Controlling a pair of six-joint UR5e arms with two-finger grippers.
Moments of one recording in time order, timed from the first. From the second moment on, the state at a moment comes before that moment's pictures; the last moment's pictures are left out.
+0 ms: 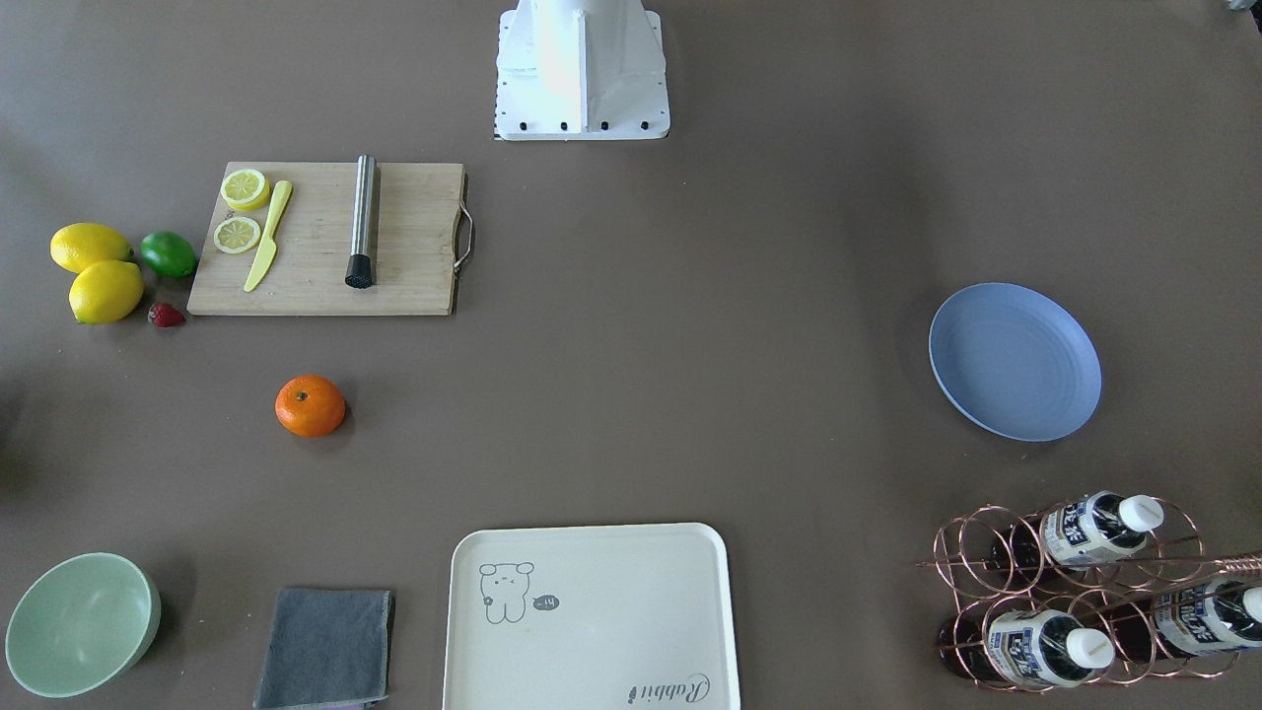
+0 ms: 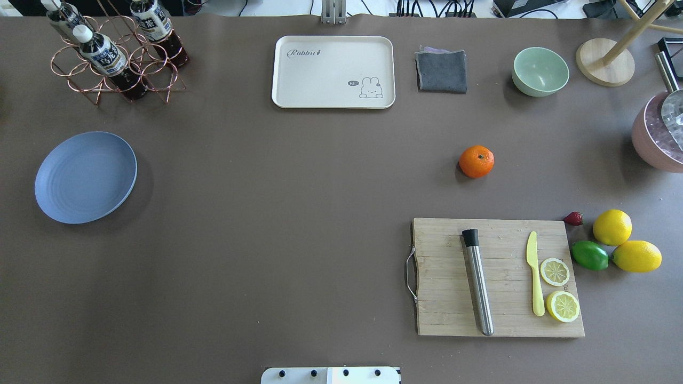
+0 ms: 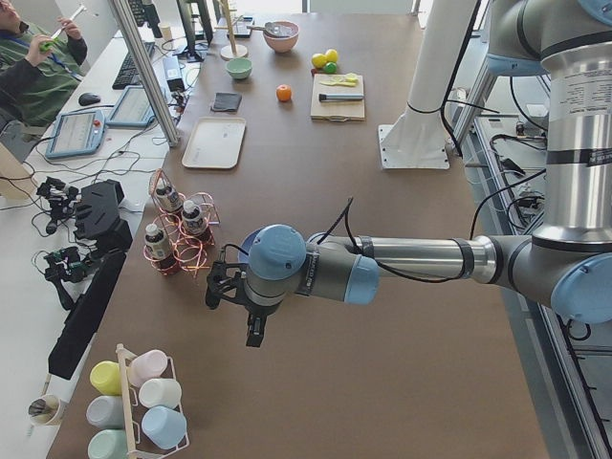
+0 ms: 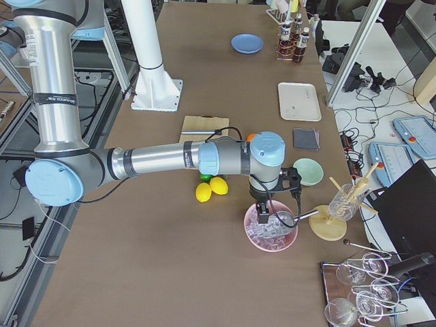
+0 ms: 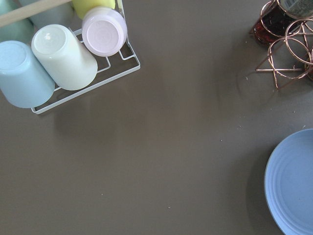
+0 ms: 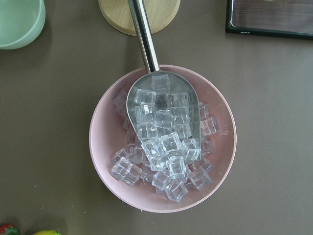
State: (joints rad) left arm -1.73 -1.49 -1.68 -1.76 -2.43 -0.05; right arm 1.61 -1.51 1.69 -1.67 2.34 -0.05
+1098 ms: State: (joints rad) left arm -1.70 -1.53 -1.68 -1.76 -2.42 -0.05; right arm 1.61 -1.51 1.72 -1.67 2.36 -0.05
